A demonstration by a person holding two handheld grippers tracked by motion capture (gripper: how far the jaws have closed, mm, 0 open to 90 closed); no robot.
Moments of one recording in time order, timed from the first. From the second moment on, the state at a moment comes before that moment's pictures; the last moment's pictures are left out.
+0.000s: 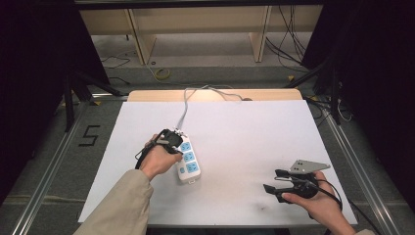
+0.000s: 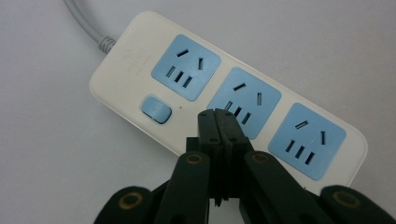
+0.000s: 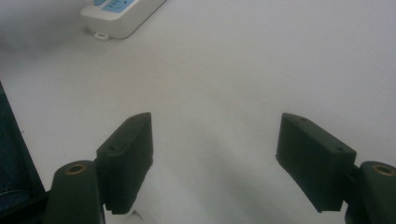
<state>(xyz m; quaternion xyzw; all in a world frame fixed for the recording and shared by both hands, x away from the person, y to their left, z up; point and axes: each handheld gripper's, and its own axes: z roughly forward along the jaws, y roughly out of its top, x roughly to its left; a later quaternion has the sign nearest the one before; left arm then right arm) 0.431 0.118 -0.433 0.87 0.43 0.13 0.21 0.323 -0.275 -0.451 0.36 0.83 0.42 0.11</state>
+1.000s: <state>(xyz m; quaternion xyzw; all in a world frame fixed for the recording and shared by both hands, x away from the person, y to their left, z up) 0.417 0.136 -0.415 0.85 0.42 0.17 0.27 0.323 -0.277 -0.451 0.36 0.83 0.41 0.11</state>
